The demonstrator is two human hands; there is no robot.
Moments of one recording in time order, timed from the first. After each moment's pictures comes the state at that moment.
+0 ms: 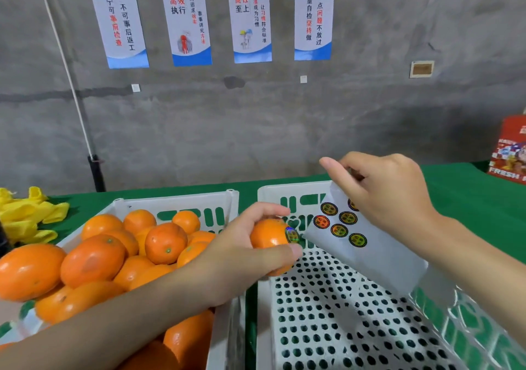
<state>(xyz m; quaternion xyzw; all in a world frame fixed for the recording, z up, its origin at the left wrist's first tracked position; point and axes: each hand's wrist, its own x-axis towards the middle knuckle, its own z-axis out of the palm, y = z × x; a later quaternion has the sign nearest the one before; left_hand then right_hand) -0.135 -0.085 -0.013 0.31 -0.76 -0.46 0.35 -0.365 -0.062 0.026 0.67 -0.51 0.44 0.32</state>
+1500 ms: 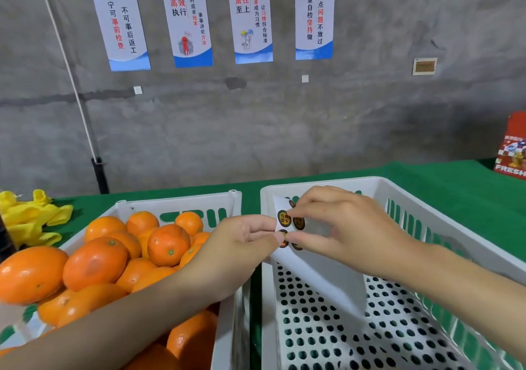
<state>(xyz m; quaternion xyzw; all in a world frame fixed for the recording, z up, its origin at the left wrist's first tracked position) -0.133 -0.099 -0.021 0.32 -0.74 -0.47 0.37 -0.334 -0.051 0.000 0.81 -0.47 0.32 0.13</state>
